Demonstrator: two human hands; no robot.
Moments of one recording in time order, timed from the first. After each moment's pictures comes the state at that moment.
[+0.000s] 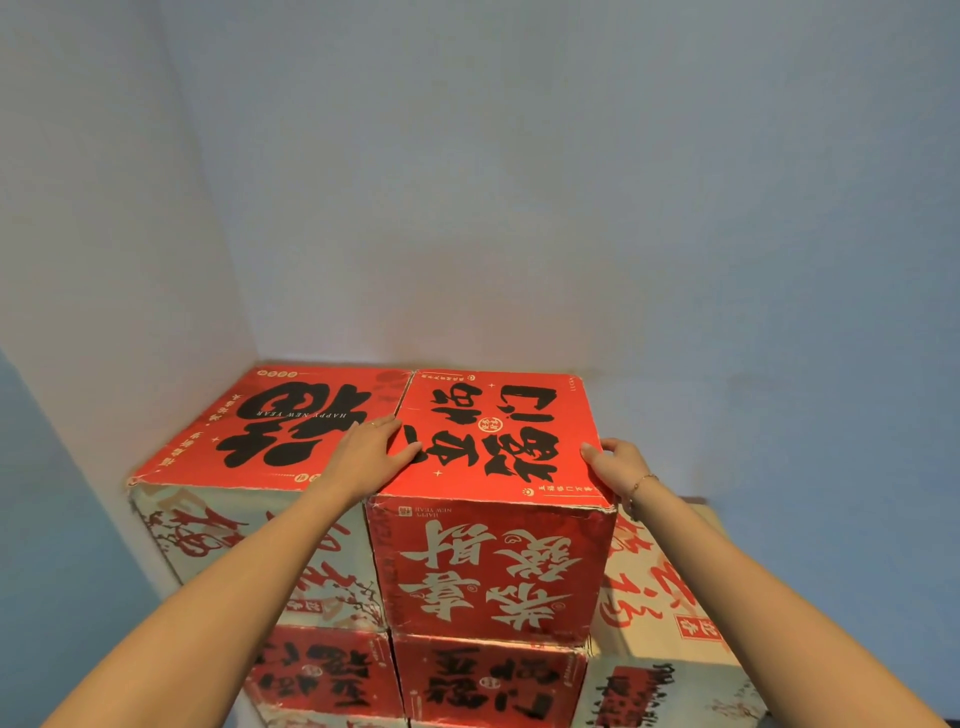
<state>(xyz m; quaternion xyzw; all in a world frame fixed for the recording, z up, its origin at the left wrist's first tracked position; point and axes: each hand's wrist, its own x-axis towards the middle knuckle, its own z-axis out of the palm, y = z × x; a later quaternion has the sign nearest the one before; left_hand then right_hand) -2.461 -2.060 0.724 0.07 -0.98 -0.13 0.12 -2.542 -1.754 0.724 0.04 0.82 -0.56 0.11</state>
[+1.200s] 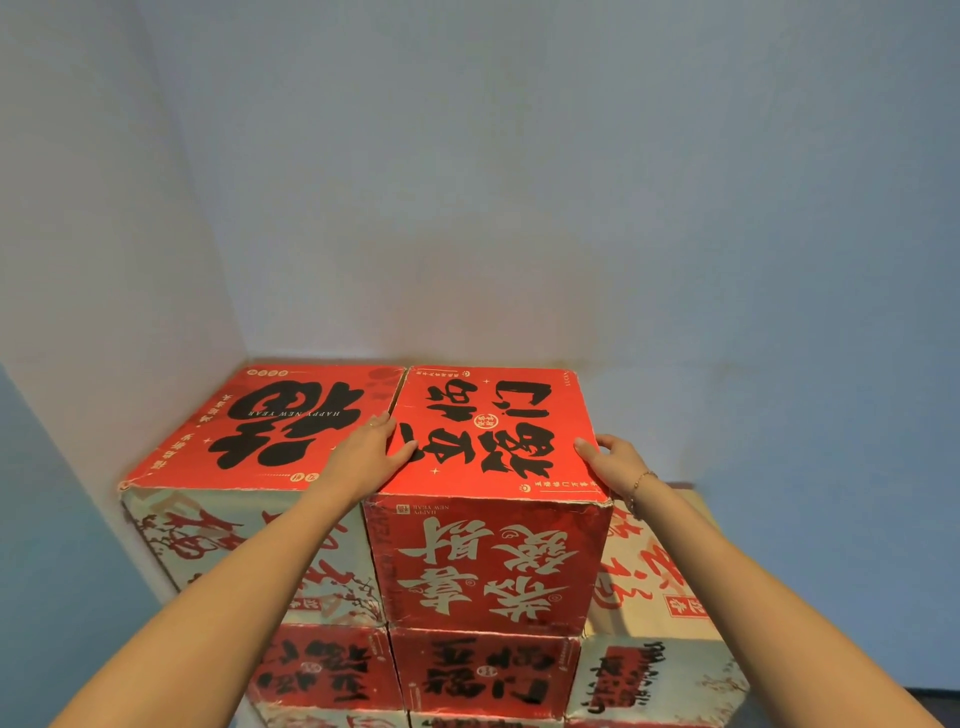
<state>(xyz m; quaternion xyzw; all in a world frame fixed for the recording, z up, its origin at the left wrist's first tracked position) -2.454 -2.049 0.723 0.08 -0.98 -0.13 0.09 -2.528 -1.739 0.720 0.02 0.82 -0.56 0.13</state>
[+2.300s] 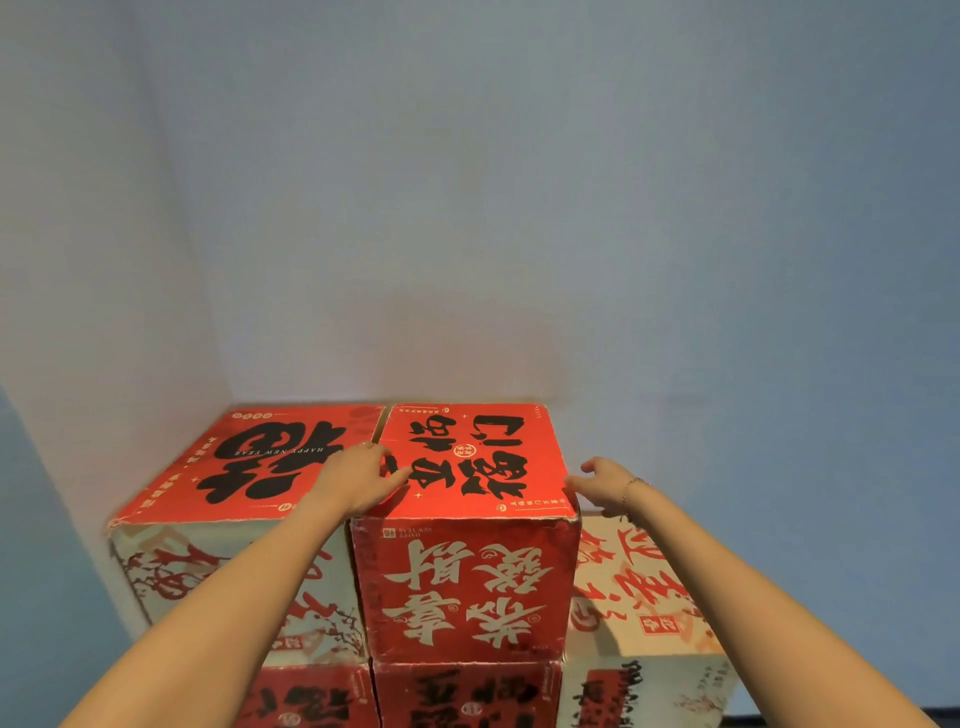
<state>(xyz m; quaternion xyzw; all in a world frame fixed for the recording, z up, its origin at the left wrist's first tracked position) -2.440 -2.032 0.761 0.05 -0.99 -0.06 0.10 -2.491 -1.714 0.768 -0.02 0.93 -0.33 0.13</state>
